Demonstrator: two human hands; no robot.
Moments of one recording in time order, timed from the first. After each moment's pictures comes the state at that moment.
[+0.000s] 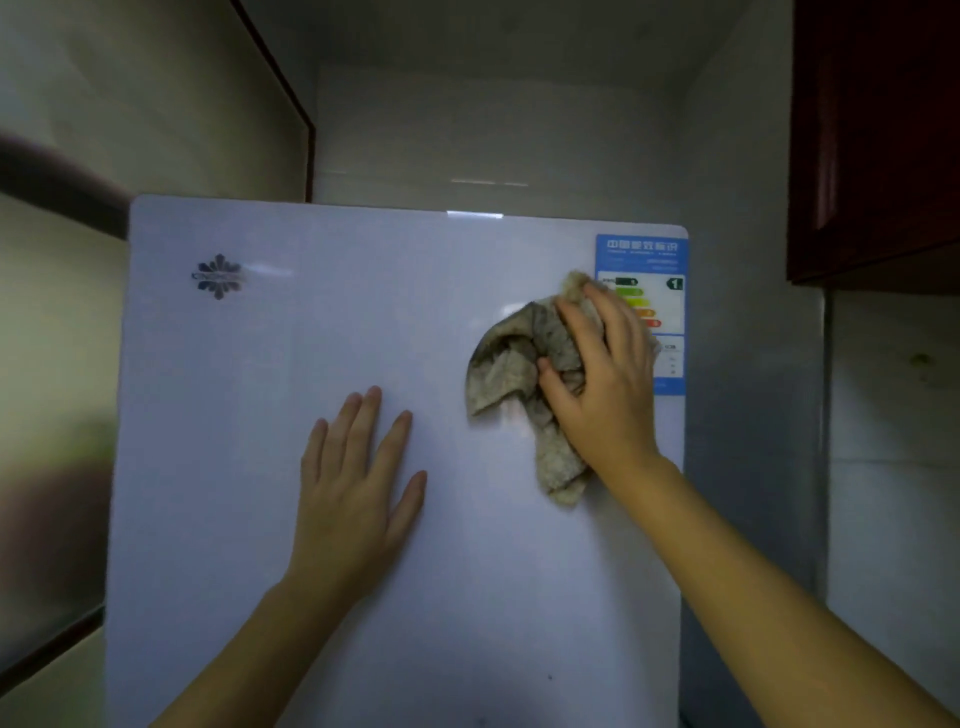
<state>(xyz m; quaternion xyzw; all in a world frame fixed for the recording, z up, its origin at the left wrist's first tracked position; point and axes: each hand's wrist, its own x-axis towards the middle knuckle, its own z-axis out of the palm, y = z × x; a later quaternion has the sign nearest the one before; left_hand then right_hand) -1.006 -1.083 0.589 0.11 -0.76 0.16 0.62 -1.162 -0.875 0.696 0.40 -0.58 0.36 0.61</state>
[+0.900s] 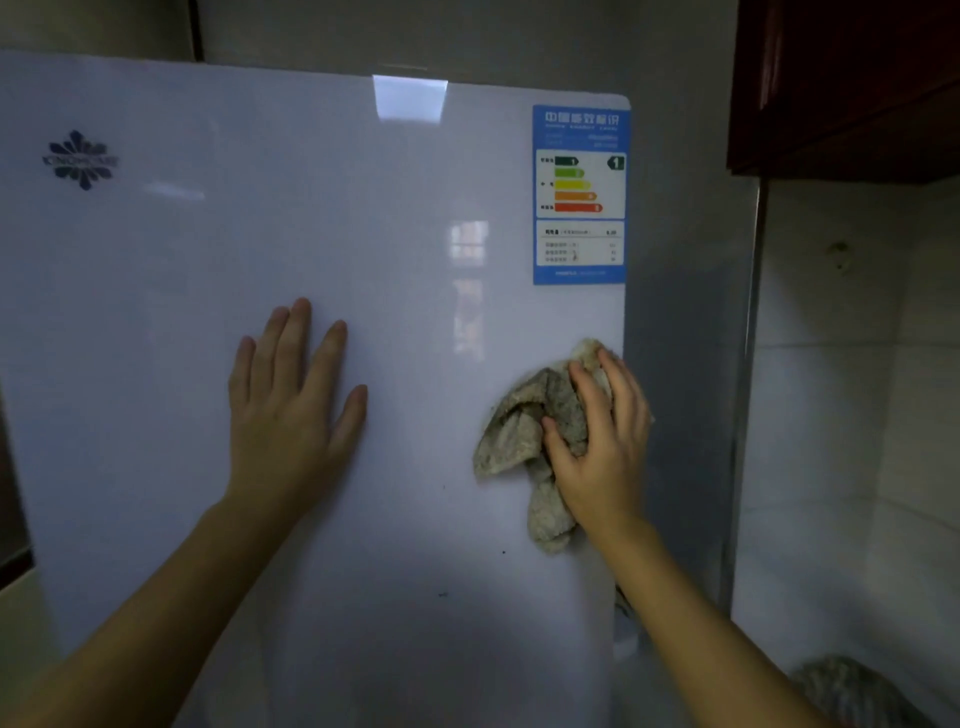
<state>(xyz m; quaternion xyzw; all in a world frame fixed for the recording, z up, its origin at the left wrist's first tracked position) -1.003 -1.081 0.580 0.11 -0.77 0.14 0.61 -1.177 -0.832 0.527 0.33 -0.64 0.41 0.56</state>
